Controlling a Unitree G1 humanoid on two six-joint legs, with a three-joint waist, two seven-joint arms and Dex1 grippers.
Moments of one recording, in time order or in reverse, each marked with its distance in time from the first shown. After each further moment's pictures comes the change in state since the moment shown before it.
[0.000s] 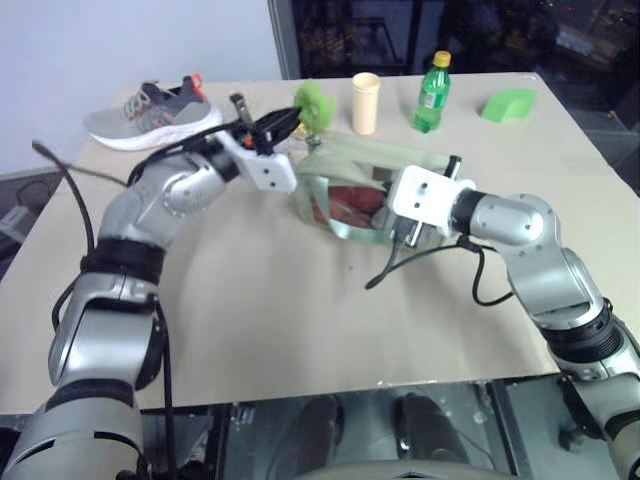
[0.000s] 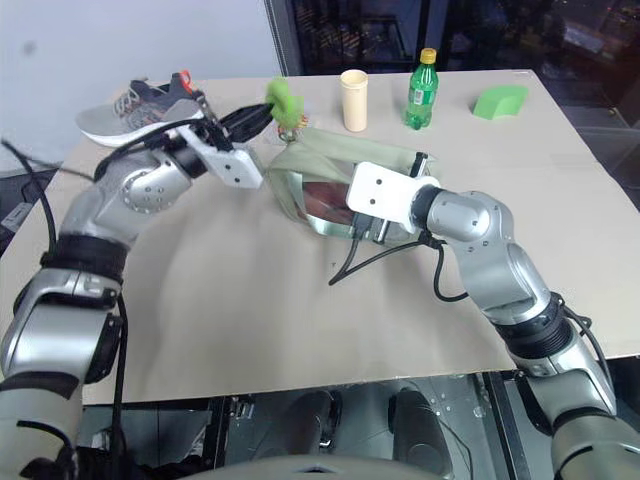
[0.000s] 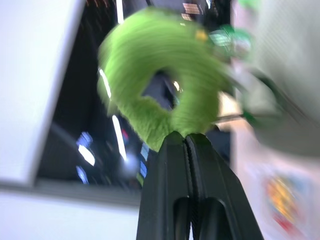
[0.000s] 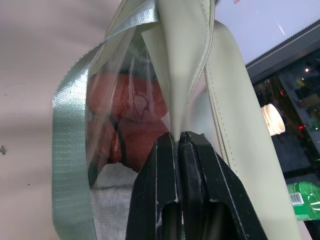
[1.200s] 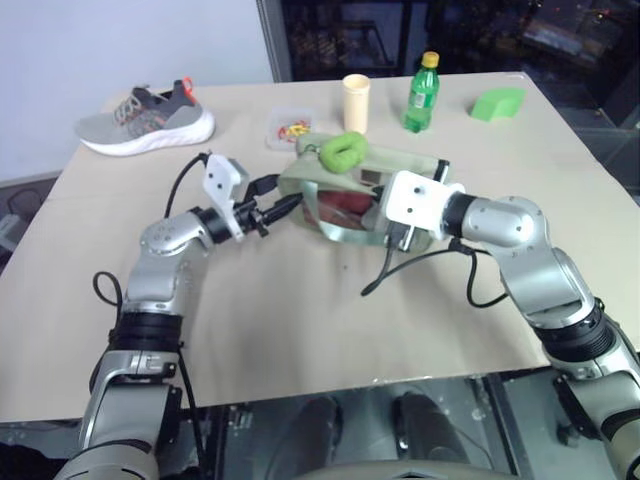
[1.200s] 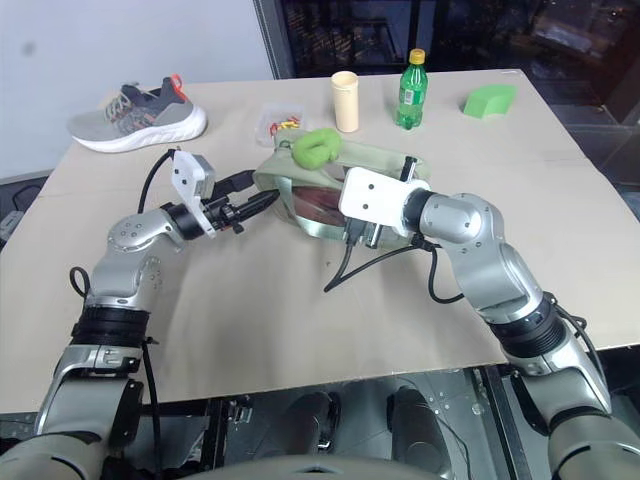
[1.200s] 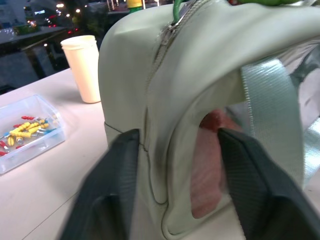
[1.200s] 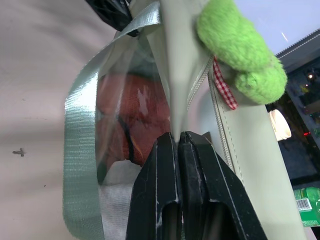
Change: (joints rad) left arm 0.460 -0.160 0.276 -0.370 -0.976 0.946 -0.669; right arm 0.000 0.011 0.014 0.011 0.019 -0.027 -0.001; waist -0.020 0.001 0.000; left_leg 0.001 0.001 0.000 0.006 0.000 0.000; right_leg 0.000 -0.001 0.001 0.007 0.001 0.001
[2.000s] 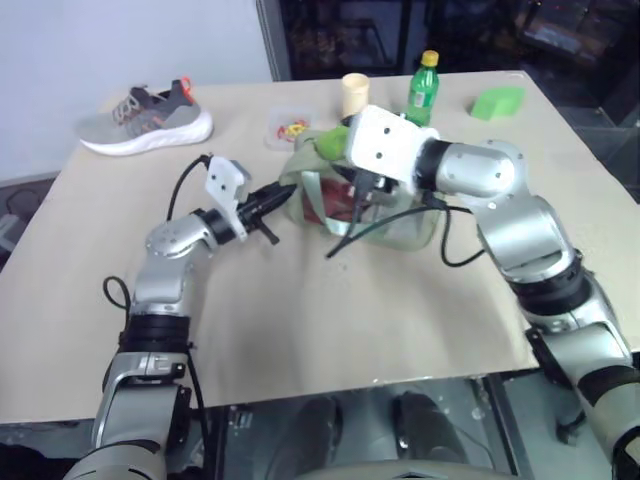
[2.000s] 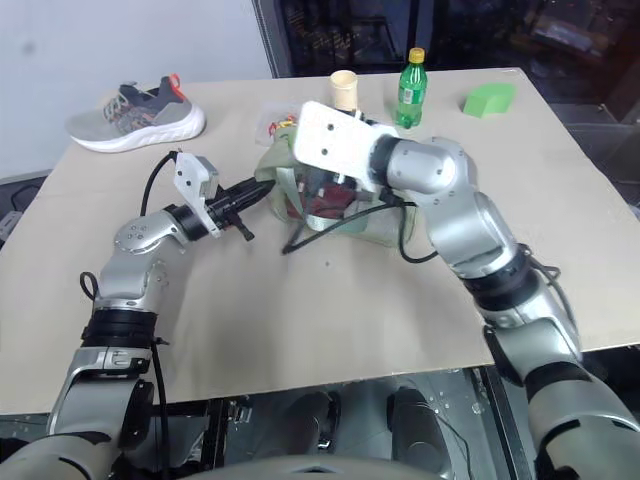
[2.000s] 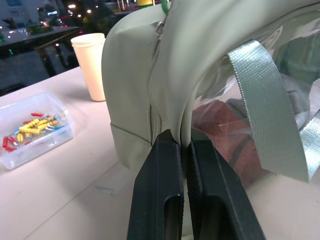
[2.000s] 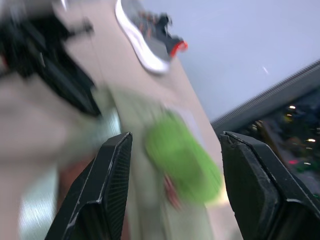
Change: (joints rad) left arm 0.013 -0.044 0.038 -0.026 0.065 -0.005 0.040; right arm -0.314 0.181 0.036 0.180 0.067 0.040 -0.042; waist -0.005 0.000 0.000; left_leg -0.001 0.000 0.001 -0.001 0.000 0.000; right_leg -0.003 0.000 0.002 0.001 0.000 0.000
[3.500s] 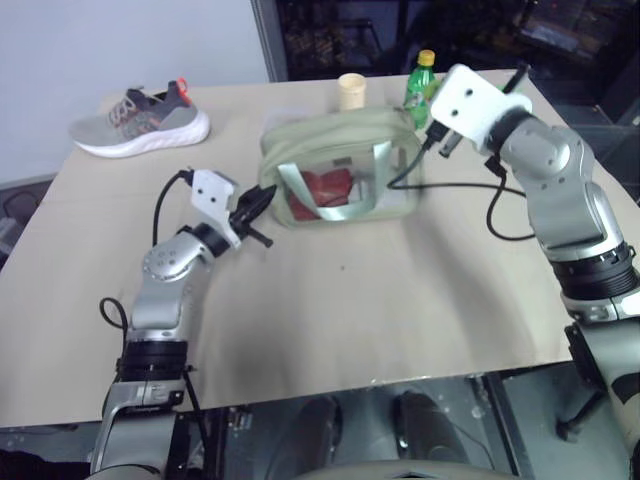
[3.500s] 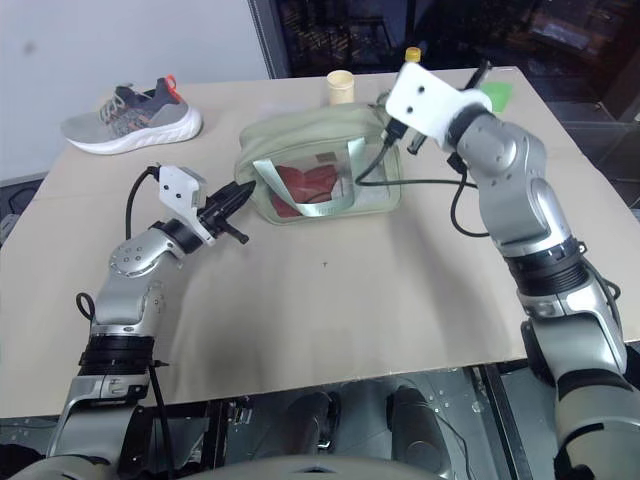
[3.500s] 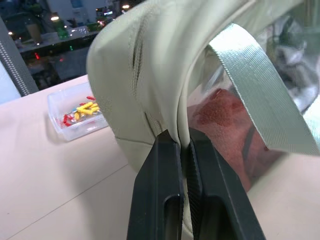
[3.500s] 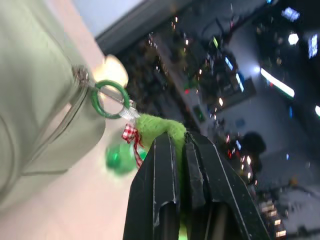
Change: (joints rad) left arm 0.142 -0.029 0.047 -0.142 0.024 0.014 0.222; right arm 0.125 -0.260 -0.144 0.192 -0.178 -0.206 -0.298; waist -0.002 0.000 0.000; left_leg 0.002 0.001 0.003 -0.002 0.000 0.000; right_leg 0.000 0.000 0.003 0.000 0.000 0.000
